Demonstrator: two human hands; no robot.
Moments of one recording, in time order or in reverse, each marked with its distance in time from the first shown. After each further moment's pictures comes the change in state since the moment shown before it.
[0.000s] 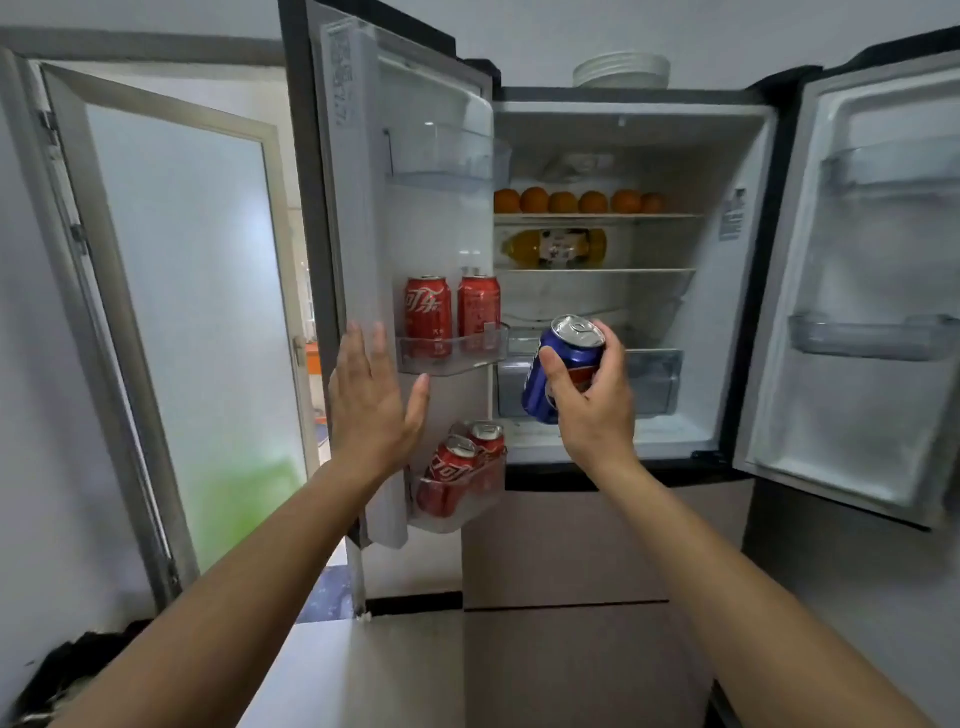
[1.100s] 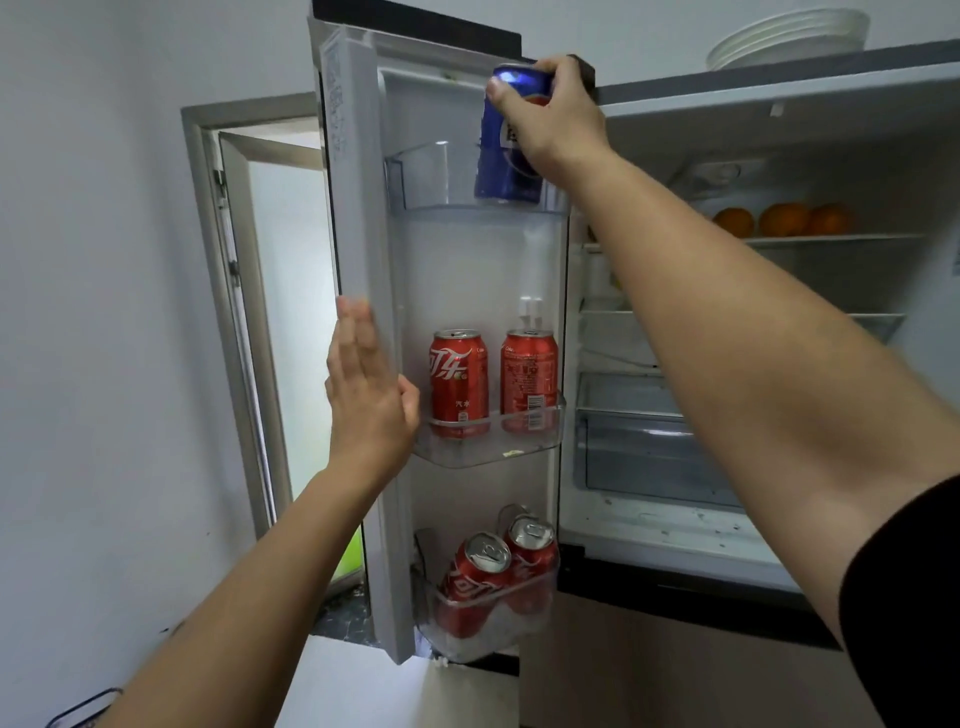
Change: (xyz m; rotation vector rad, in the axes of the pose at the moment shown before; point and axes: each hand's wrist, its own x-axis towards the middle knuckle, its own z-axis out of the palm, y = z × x) left_hand 0.116 -0.014 0.038 0.068 0.340 -0.011; right_hand 0.316 -0.135 0.118 0.133 -0.324 -0.301
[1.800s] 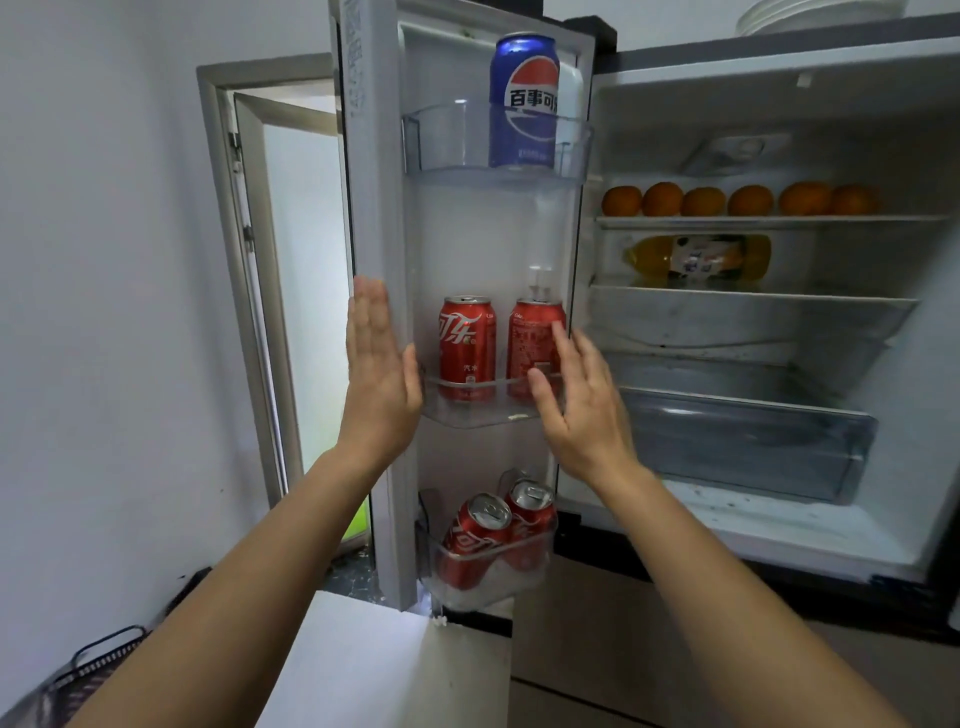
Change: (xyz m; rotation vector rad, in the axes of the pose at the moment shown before) left_hand -0.022 -0.001 -0.002 -0.122 -0.027 0.027; right_hand -0.240 0.146 0.034 -0.314 -0.153 -0.033
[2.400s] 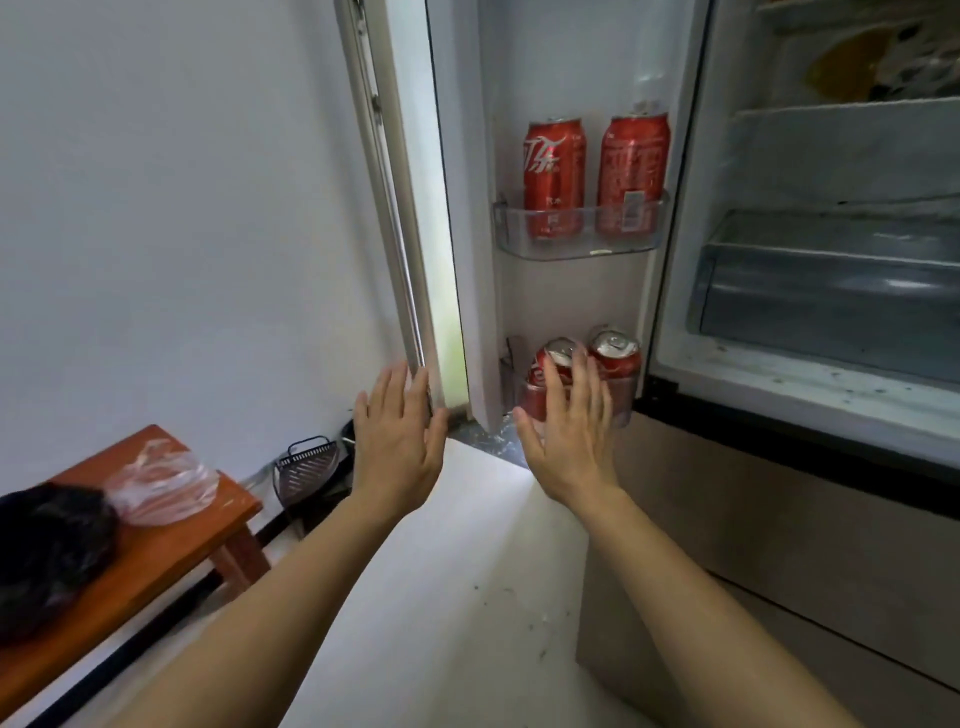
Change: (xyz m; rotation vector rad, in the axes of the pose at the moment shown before) left_hand -0.227 0.008 -0.073 0.621 -0.440 -0.320; right_hand -0.181 -0.004 0.098 -0.050 -0.297 -0.028
